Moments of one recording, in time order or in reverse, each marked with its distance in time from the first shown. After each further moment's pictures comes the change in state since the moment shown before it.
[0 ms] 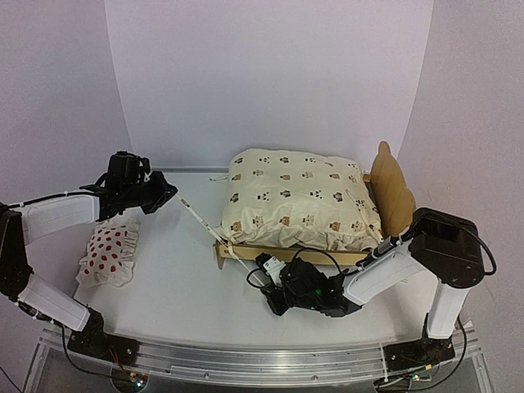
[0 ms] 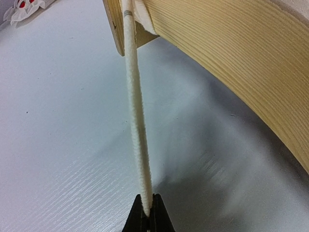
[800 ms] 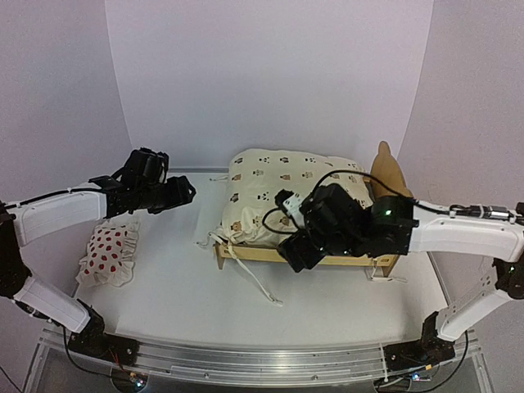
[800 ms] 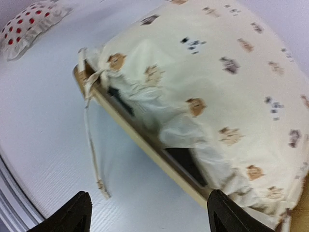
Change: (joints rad) left arm -0.201 0.024 0.115 -0.239 -0.297 0.268; right arm -0.012 -0.440 0.457 -1.039 0.168 -0.047
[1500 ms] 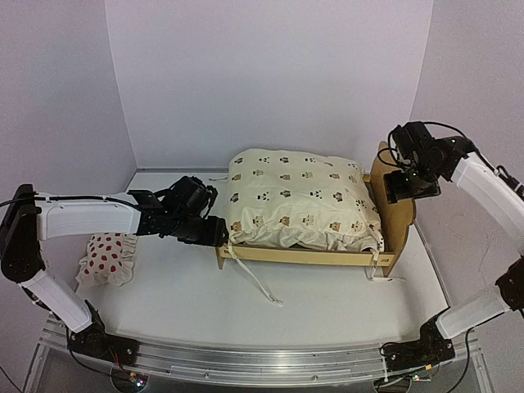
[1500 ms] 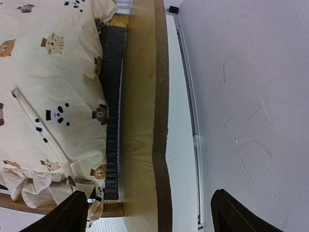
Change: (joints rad) left arm -0.313 0.157 0.036 -0.123 -0.016 0.055; right arm -0.754 -0.082 0.234 -0.512 0.119 0.010
